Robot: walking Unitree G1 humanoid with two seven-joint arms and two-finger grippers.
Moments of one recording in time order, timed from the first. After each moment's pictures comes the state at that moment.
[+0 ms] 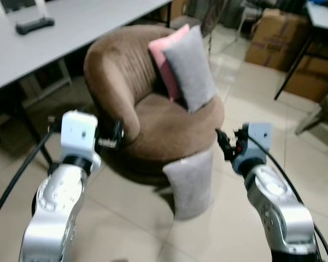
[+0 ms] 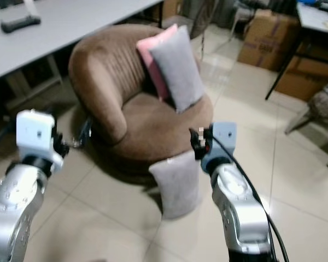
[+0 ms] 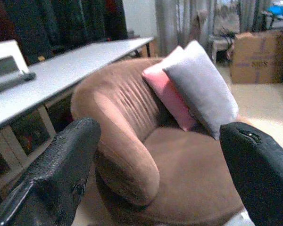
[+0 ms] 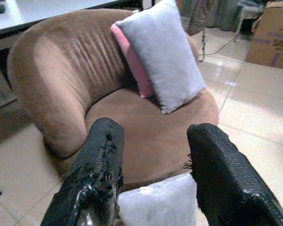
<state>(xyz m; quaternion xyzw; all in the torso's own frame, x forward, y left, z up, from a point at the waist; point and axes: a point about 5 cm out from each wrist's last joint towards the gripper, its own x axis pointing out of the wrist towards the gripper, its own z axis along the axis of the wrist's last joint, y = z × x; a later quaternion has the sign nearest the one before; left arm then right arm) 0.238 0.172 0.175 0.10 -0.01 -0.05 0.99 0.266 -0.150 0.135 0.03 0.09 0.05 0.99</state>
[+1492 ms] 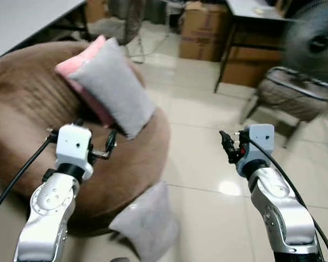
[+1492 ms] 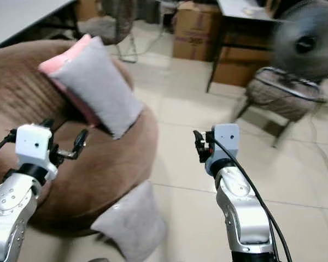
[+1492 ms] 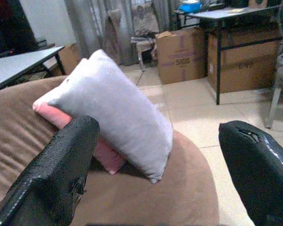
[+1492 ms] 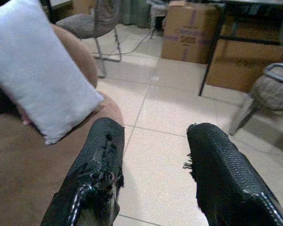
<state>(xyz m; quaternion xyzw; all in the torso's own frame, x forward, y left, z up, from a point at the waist) 0.243 0.194 0.151 0.12 0.00 -0.06 0.99 0.266 -0.155 0.129 0.00 0.09 0.05 0.99</state>
